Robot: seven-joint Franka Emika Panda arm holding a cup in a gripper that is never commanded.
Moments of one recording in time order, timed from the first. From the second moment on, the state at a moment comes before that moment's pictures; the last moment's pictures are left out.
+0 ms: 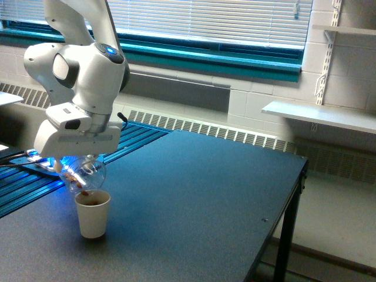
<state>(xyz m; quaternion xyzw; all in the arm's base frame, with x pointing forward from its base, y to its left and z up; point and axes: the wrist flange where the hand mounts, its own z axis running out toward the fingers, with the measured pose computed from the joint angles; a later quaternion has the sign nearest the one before) 0.283 -0.249 0.242 0.85 -0.50 -0.09 0.13</state>
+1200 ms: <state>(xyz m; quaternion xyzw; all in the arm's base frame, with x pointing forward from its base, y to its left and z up) 0.293 -0.249 0.247 0.86 -0.49 -0.09 0.13</state>
